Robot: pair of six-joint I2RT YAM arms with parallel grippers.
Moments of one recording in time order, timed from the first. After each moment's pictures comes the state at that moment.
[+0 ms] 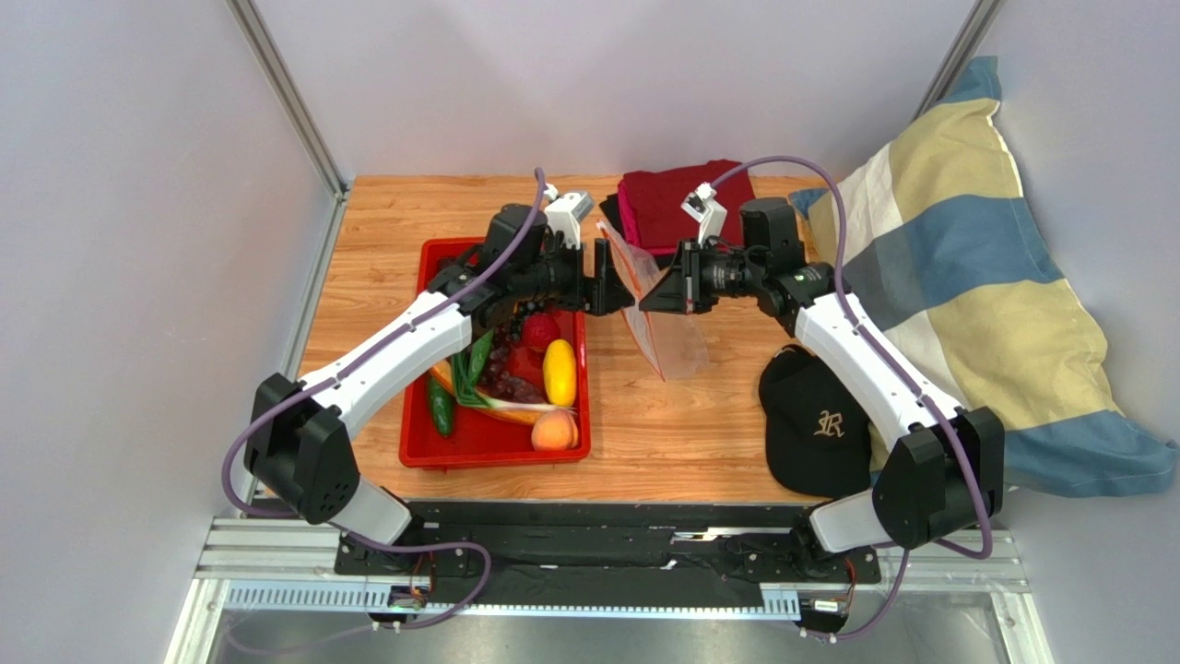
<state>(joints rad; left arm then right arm) -0.60 1.50 1.27 -0.25 0.38 -0.43 0.34 1.42 1.22 -0.38 -0.79 0.36</state>
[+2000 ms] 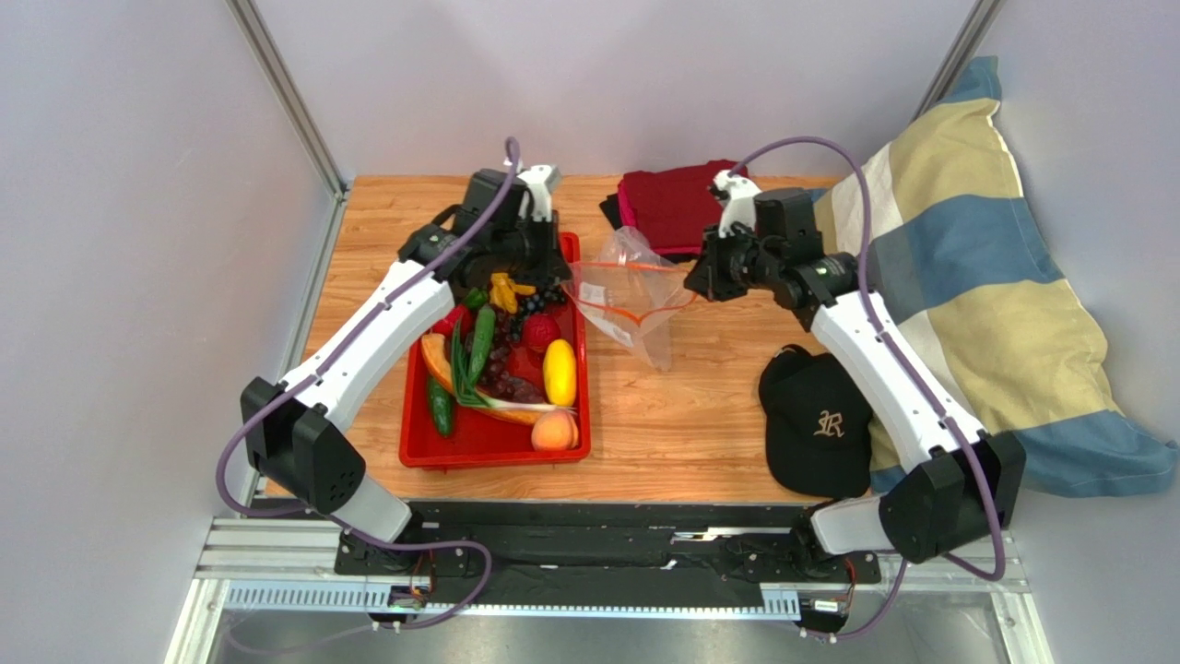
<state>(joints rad) -0.55 1.54 1.54 -0.65 0.18 -0.37 0.37 1.40 1.35 -0.59 -0.31 0.15</state>
